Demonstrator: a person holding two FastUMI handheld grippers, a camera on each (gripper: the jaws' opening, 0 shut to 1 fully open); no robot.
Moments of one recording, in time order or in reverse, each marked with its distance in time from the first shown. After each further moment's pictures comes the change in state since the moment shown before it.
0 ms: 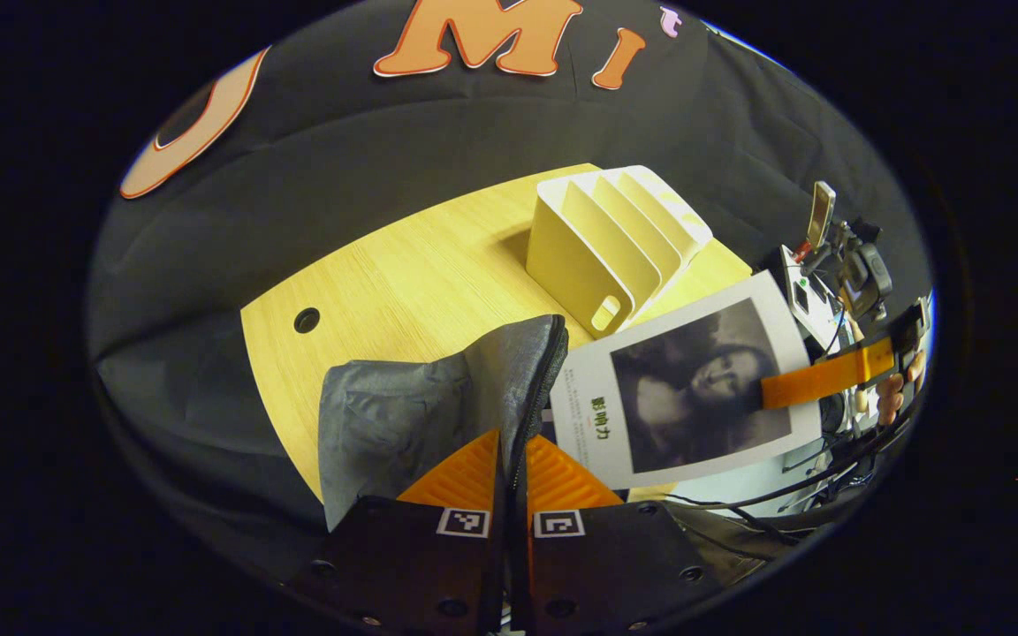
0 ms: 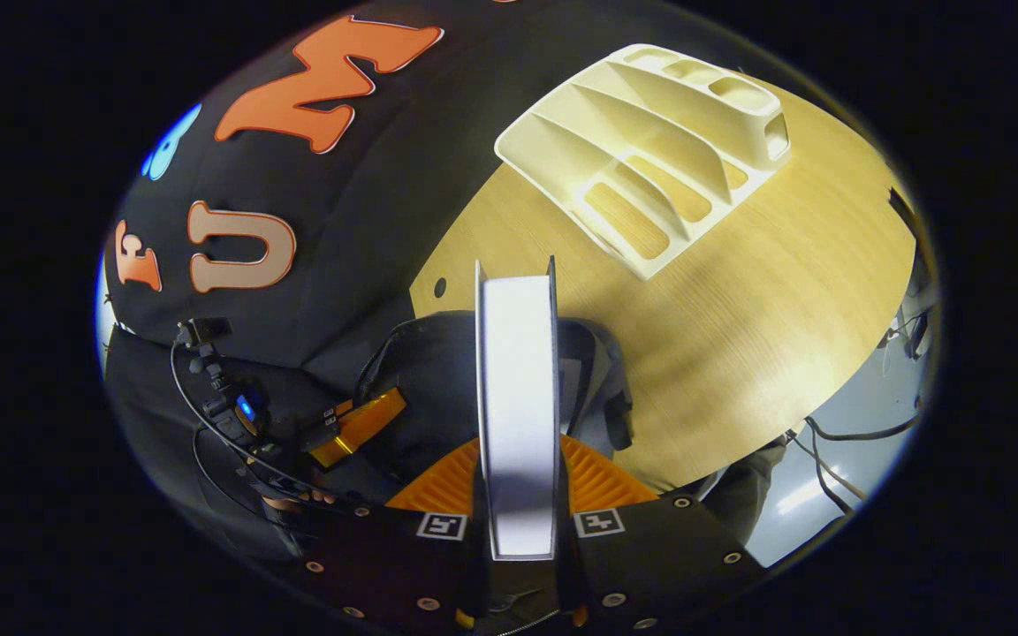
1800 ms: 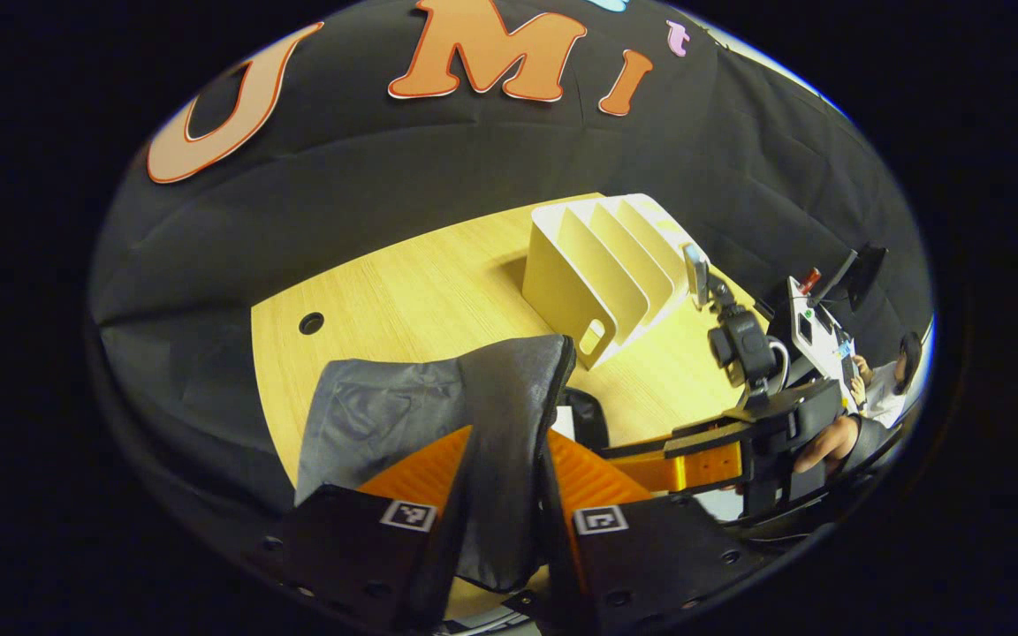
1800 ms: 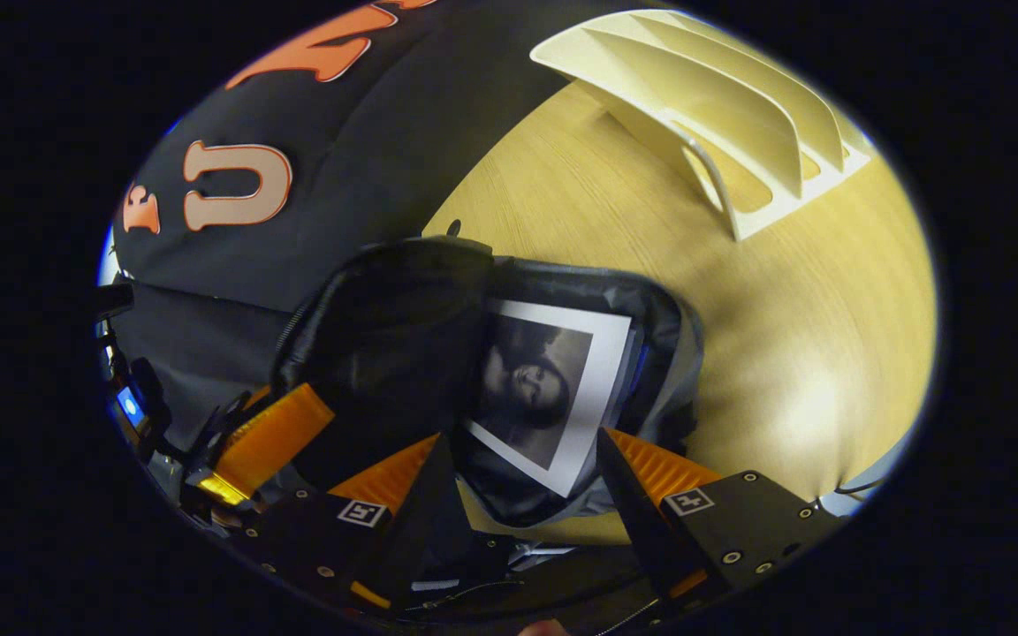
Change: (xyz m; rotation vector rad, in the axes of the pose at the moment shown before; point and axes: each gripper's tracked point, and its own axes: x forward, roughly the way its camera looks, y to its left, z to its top) left arm -0.001 -0.051 -0.009 -0.075 -0.113 0.032; right arm 0.107 -0.016 -0.014 -0.204 0.116 0.061
